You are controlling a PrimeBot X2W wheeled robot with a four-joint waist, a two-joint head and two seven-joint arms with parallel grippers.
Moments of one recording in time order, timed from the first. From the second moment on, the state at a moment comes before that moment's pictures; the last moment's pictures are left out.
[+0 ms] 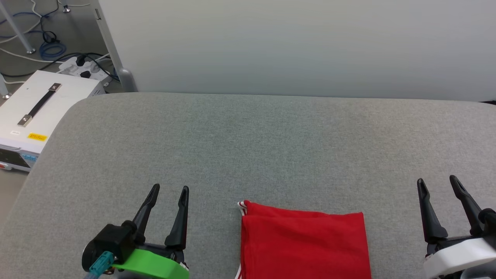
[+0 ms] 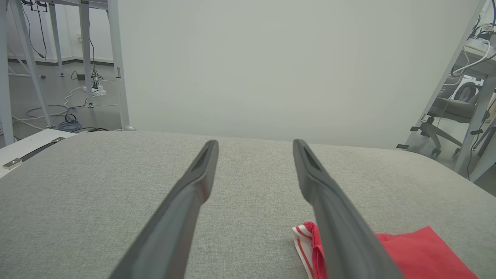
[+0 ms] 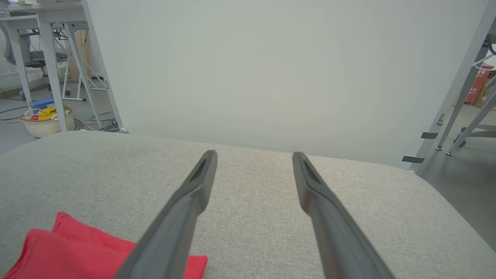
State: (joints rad) left arm 0.06 0.15 -0.15 0.03 -0.32 -0.13 -0.26; right arm 0.13 -0.20 -0.04 -0.15 0.21 0.13 -0.09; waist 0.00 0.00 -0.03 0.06
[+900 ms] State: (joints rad) left arm 0.05 0.15 -0.18 0.03 -0.31 -0.13 -0.26; right arm 0.14 -0.19 0.03 -0.12 0.24 0.13 0.17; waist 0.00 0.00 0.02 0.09
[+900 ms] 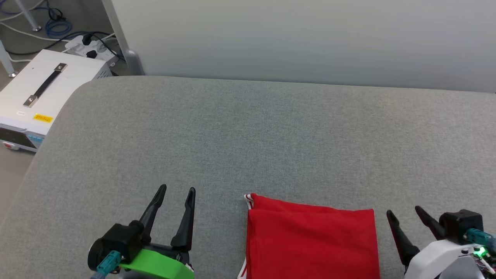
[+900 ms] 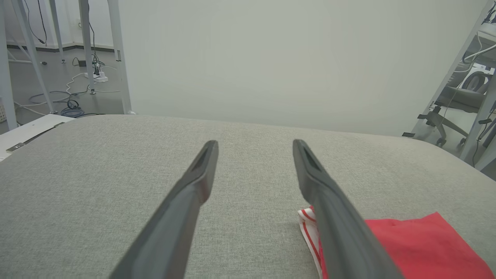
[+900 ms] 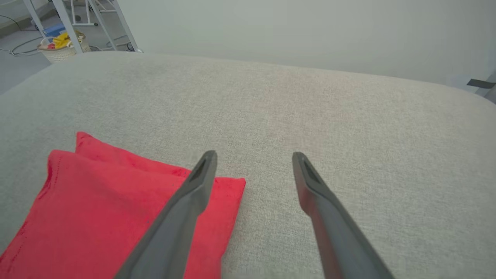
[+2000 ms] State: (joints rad) left arm -0.03 0.16 -0.23 0.05 -0.33 -0.13 -0.26; right arm 0.05 -0.26 0.21 0.04 0.28 0.13 0.54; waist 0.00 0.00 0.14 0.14
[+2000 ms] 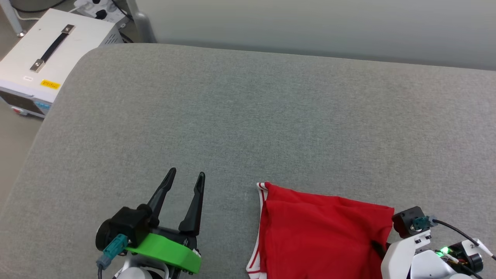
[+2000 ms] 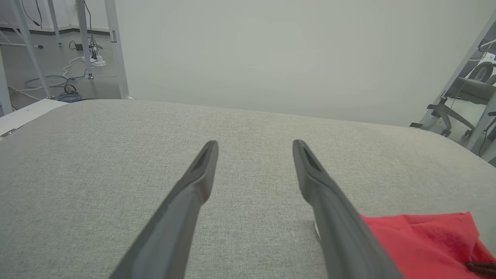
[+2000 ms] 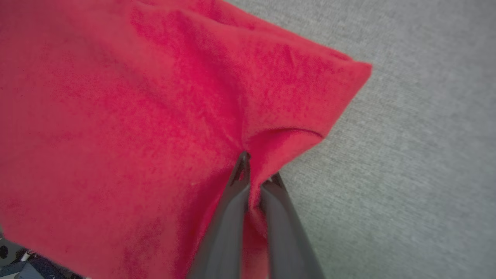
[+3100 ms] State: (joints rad) left arm -0.25 0.35 -0.38 -0.21 -0.31 -0.13 -0.21; right arm -0.47 -0.89 0.31 0.41 0.18 0.13 0.26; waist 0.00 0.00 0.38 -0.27
